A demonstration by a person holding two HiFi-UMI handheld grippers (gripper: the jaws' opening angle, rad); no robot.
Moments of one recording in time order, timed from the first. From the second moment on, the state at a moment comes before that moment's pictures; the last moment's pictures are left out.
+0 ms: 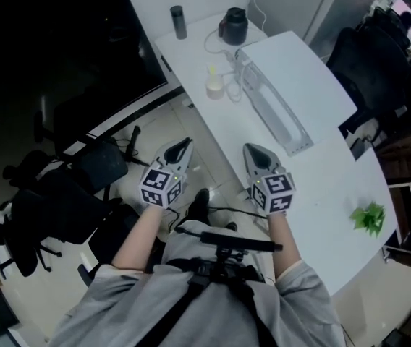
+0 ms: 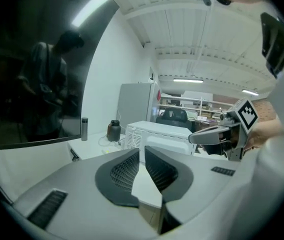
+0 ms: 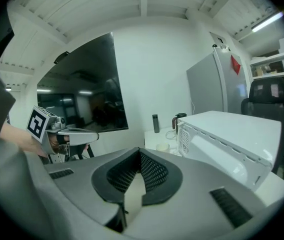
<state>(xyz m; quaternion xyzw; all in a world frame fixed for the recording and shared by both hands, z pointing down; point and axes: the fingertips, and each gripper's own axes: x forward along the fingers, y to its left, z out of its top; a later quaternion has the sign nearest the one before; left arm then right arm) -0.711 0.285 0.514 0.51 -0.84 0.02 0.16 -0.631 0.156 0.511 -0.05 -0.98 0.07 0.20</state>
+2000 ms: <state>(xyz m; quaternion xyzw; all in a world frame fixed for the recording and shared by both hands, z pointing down) -0.974 0.067 0.761 0.59 -0.77 0.12 0.20 -0.774 0.078 0.687 0.07 -0.94 0.14 0.30</state>
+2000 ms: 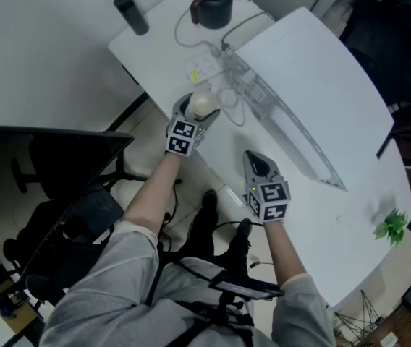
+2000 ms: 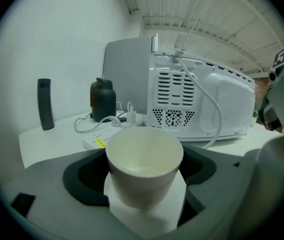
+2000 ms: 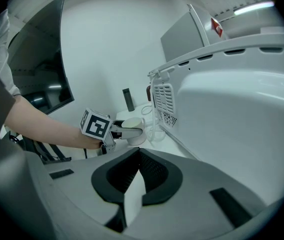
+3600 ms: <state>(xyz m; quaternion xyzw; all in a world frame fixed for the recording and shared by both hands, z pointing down) -0.797 0.178 0.564 0.67 -0.71 0.11 0.19 -0.682 0.098 0.556 0.14 -0.96 0.10 0.22</state>
